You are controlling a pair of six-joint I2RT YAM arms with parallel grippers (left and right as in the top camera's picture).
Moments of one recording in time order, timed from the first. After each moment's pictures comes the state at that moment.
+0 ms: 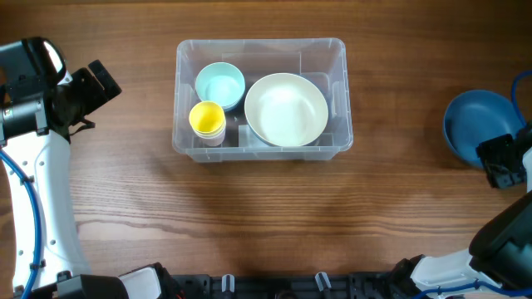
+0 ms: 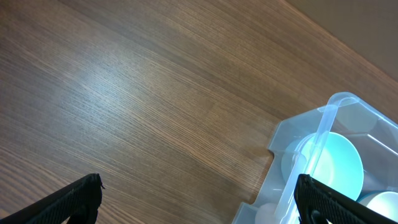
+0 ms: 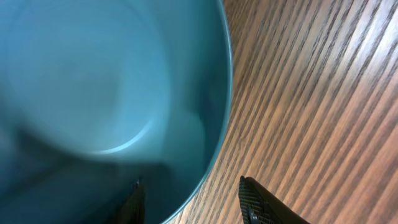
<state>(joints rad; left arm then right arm) 0.30 1.44 1.42 -0.90 0.05 -0.30 -0.71 1.71 1.10 -0.72 0.03 0.56</state>
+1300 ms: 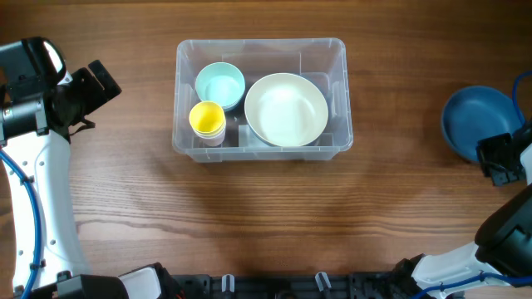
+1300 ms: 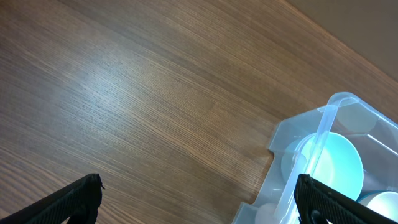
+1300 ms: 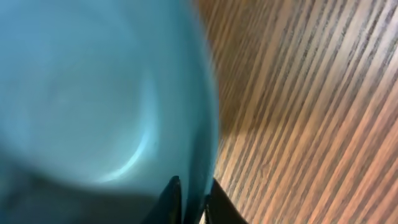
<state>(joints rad) 0.30 1.44 1.42 -0.90 0.05 -0.30 -0.71 1.78 1.10 -0.64 0.00 0.61</state>
